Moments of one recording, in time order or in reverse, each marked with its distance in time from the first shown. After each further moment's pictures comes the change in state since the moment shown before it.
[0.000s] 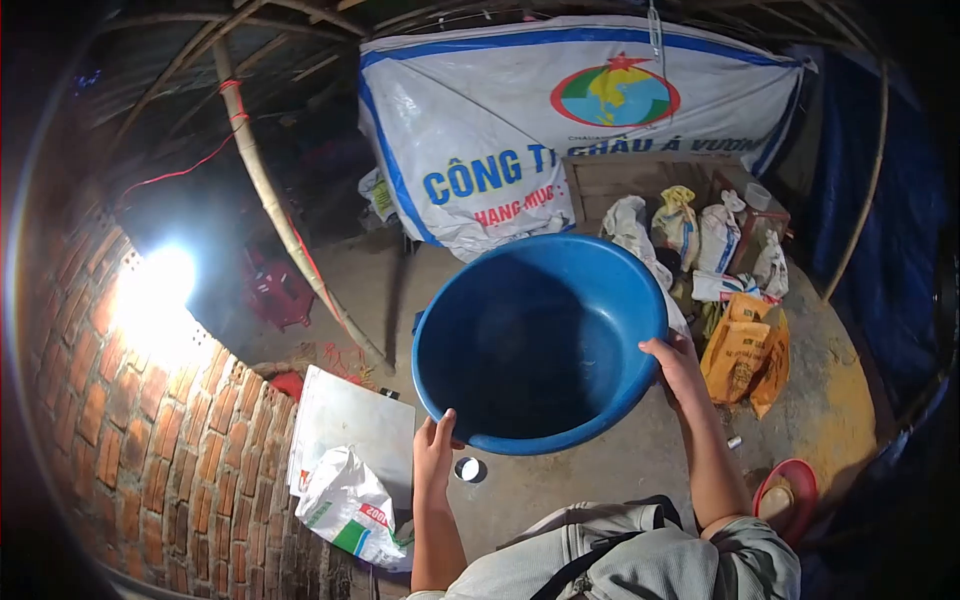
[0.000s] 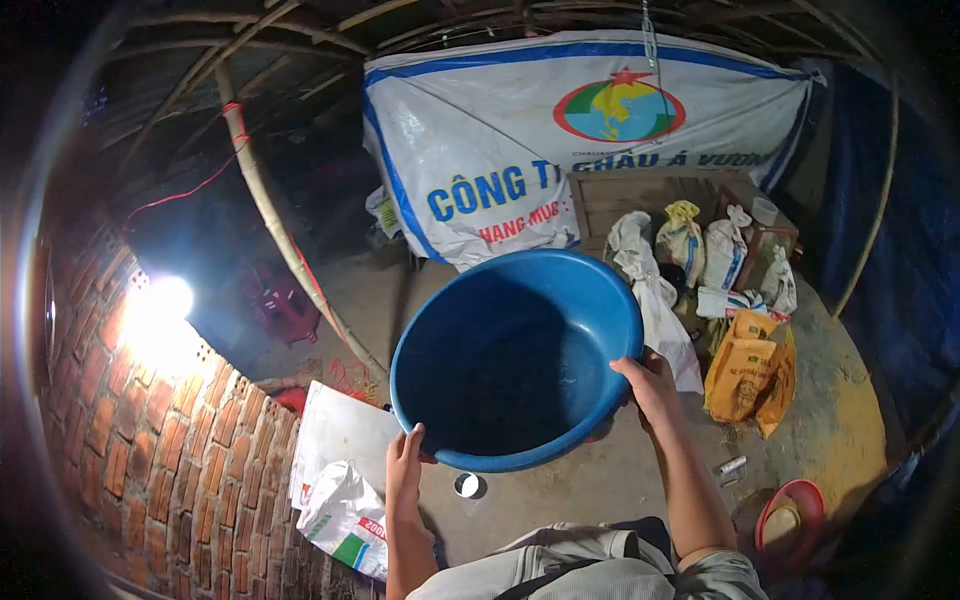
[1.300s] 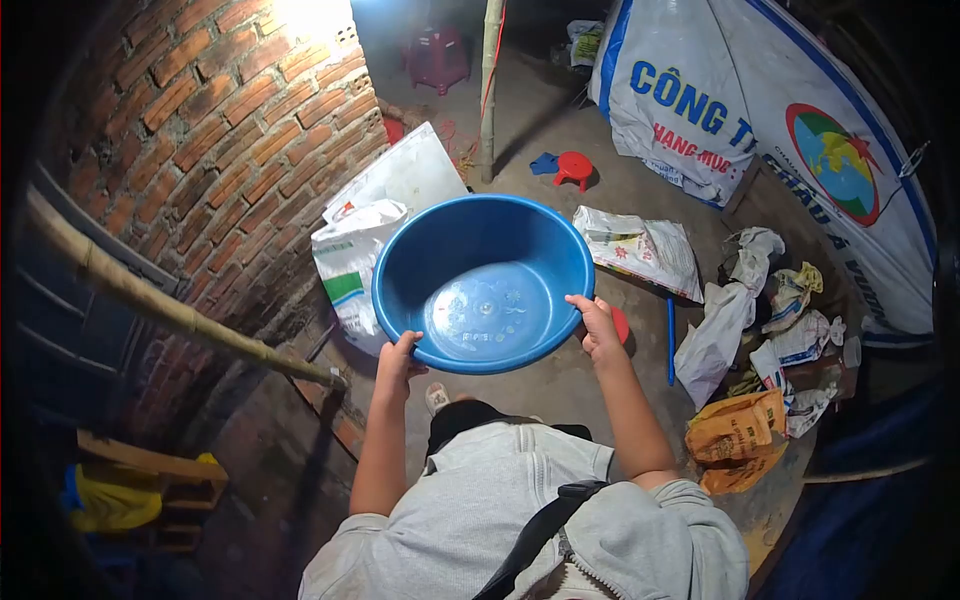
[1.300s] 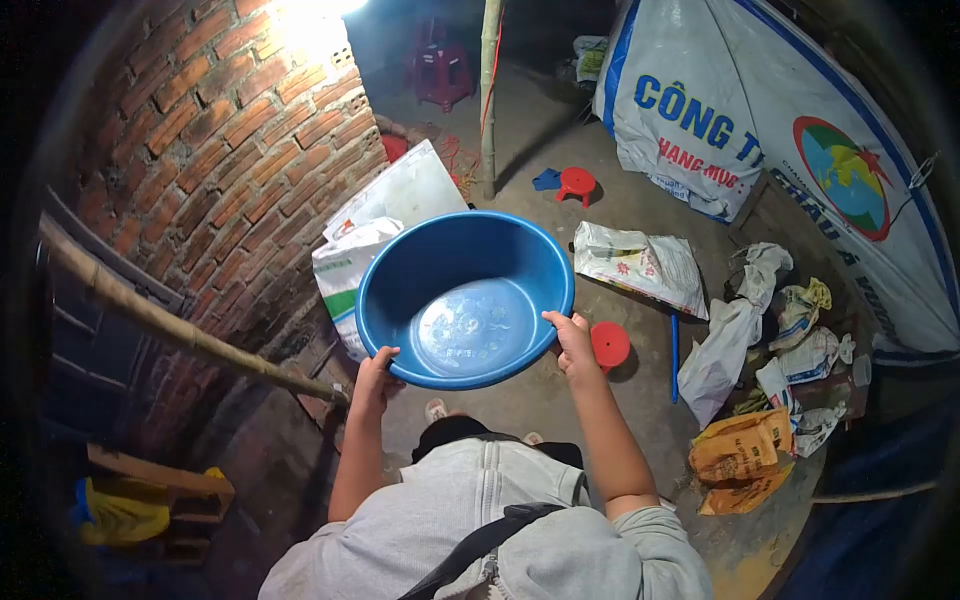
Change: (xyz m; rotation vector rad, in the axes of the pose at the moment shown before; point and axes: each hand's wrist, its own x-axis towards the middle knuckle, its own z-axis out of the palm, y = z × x) left_hand -0.178 -0.133 -0.108 -0.342 0.700 -0.569; right_hand -0.018 0.207 0.166 0.038 -0.577 0.583
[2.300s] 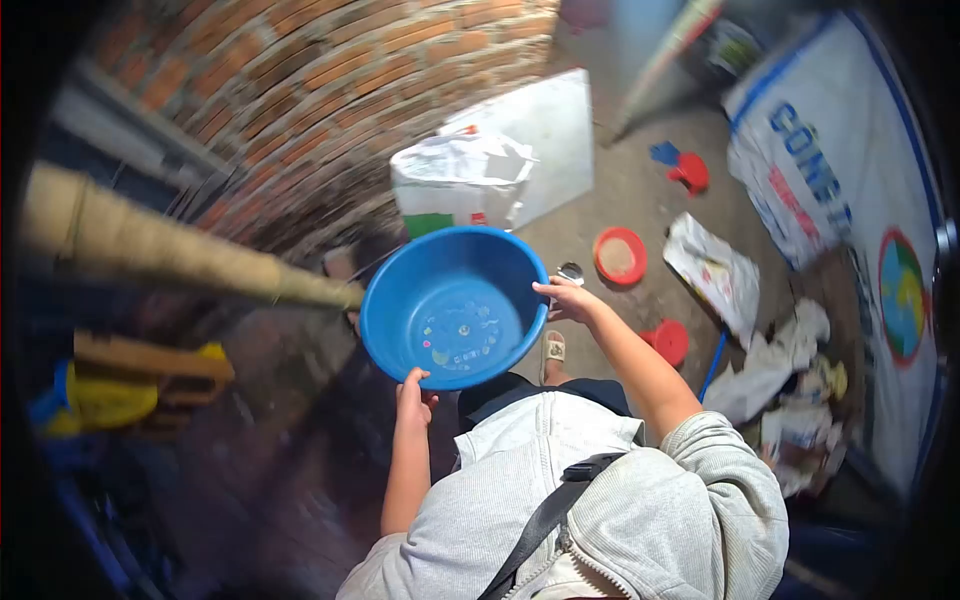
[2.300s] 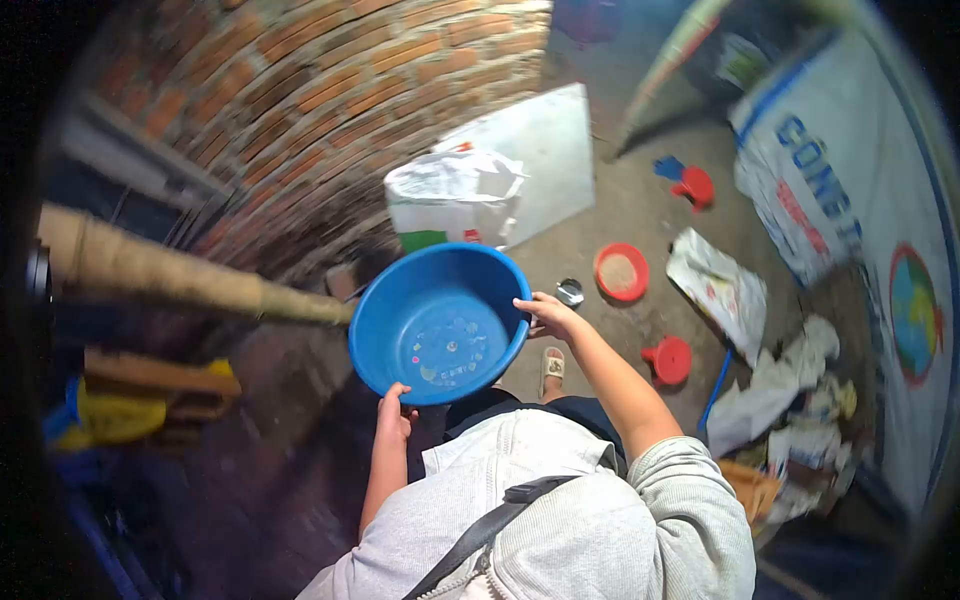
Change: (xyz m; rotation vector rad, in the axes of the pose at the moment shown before) left_hand 0.076 -0.072 -0.253 -0.517 0.522 -0.468; right_hand 0.141 0.213 0.285 -0.762 -0.598 0.634
